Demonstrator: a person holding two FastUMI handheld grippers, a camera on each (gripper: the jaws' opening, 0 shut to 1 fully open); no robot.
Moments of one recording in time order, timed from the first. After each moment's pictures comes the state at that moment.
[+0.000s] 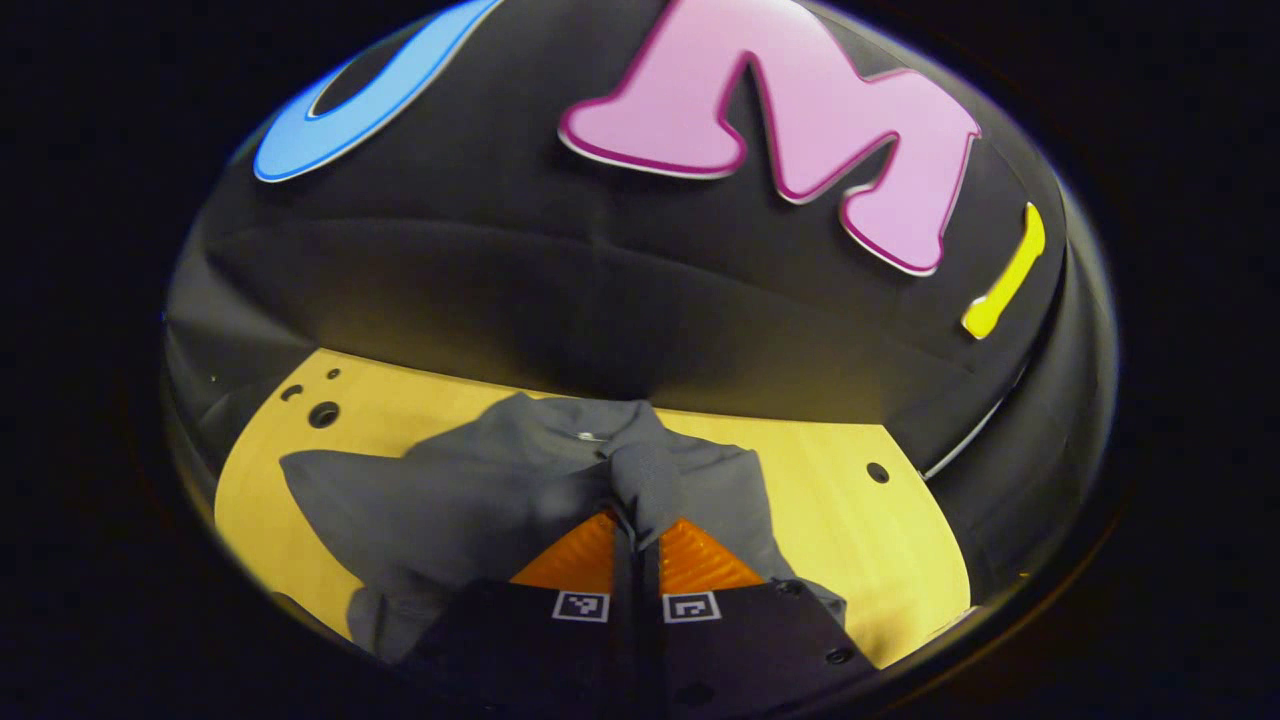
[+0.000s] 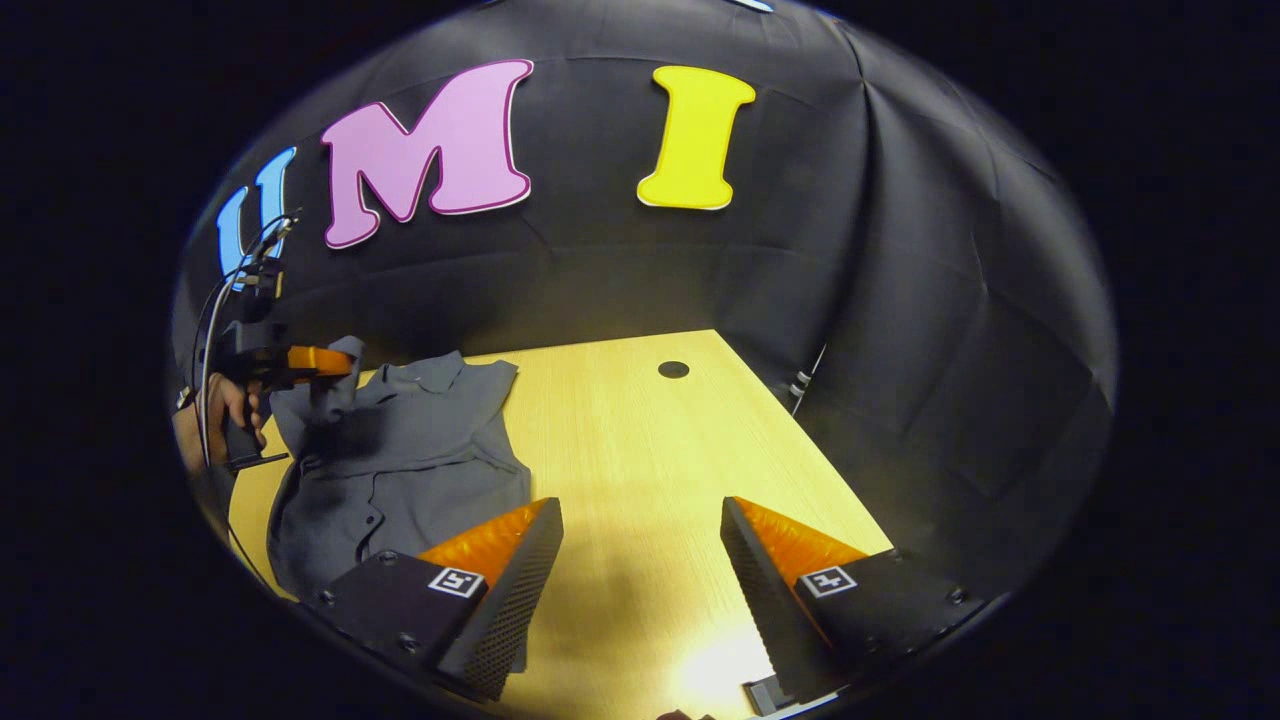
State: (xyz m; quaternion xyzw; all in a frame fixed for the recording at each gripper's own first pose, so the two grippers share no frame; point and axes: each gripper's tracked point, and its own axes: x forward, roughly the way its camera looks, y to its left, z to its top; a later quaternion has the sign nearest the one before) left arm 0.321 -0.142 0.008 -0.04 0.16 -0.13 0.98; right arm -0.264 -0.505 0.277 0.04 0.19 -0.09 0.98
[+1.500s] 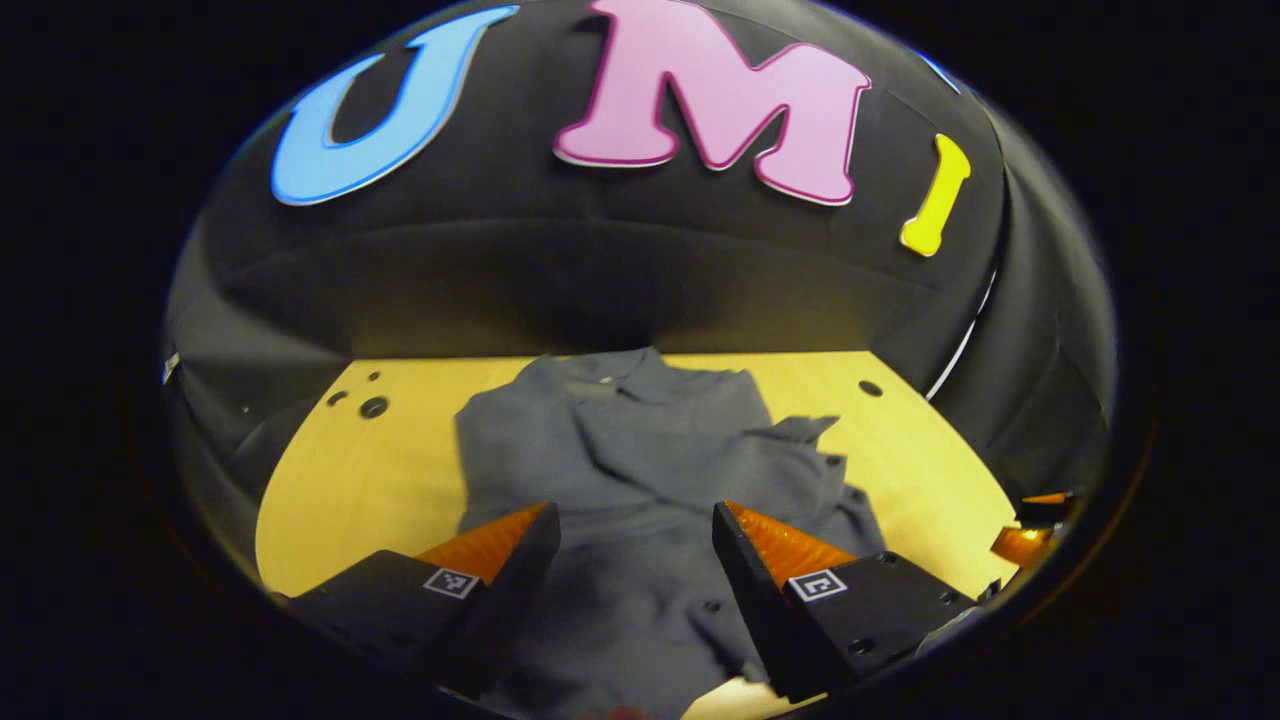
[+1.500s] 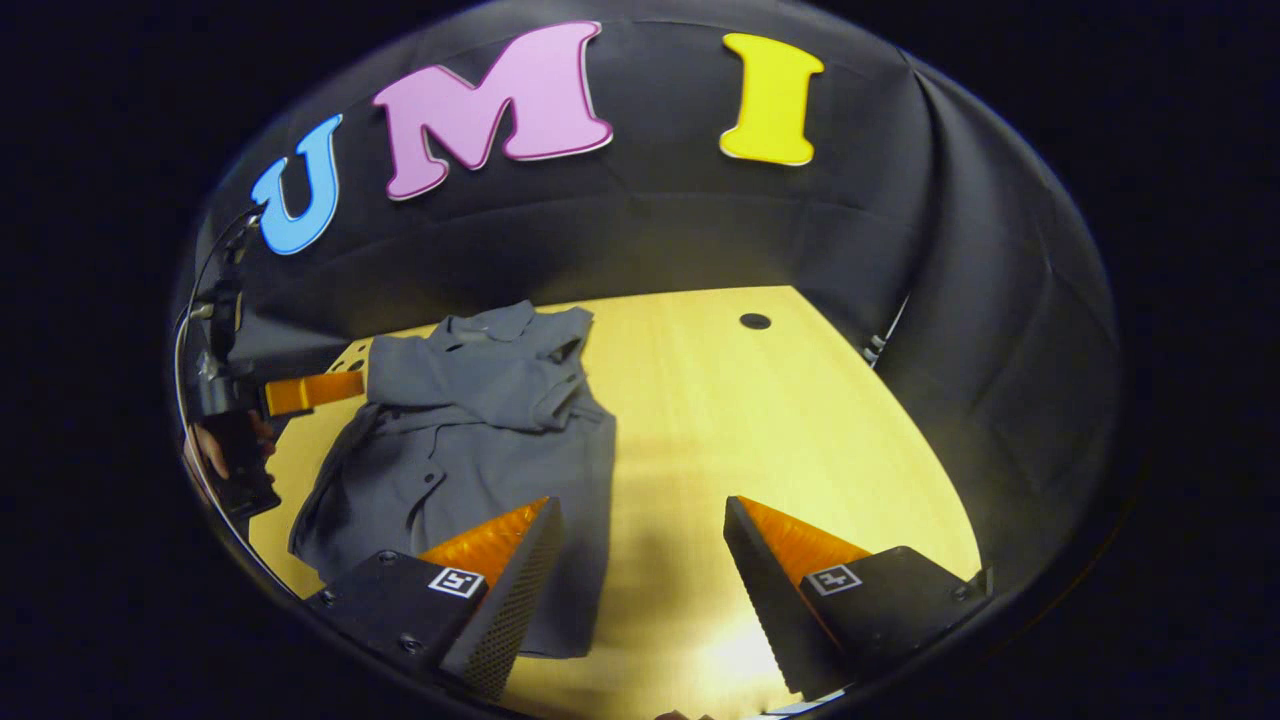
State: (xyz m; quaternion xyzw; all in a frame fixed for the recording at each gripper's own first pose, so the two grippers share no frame) left arm 0.190 -0.037 -0.049 0.04 0.18 -0.11 0.98; right arm -0.267 -0.412 0.228 0.05 0.25 0.00 0.97
